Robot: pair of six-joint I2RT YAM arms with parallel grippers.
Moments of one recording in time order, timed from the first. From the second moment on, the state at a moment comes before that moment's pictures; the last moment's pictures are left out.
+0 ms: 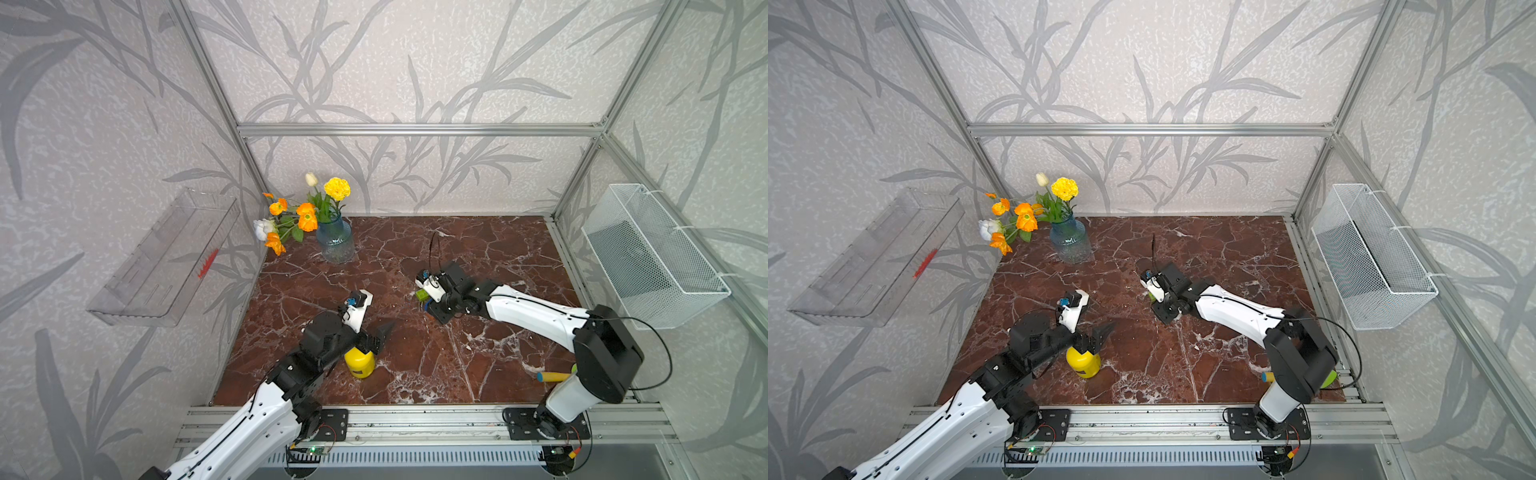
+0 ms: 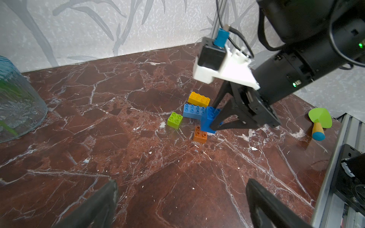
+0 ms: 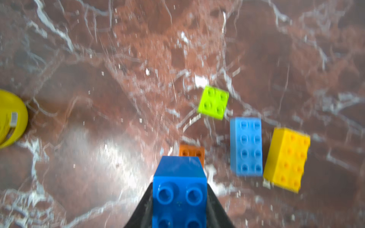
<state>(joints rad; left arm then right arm) -0.61 0.60 0.38 -0.12 0.12 -0.13 0.75 1.57 1.04 -0.49 -0.03 -0.03</state>
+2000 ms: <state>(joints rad) -0.61 0.64 0.38 -0.07 0.15 -0.13 0.89 1.59 0.86 -0.36 -0.09 -0.02</state>
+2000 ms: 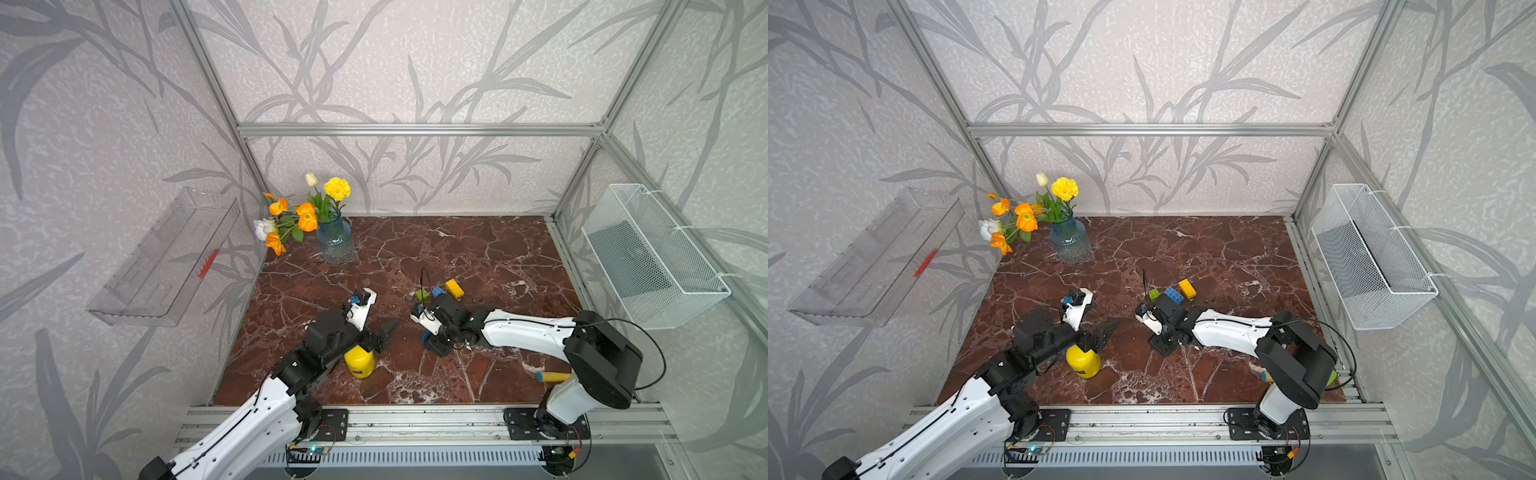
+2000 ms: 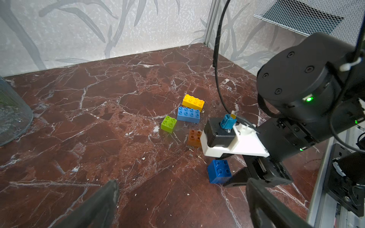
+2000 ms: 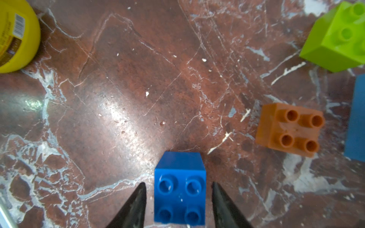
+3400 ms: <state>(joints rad) -0.81 0.74 0.38 -0.07 0.18 -0.08 0.58 1.91 1.29 -0.55 -0.05 -0.13</state>
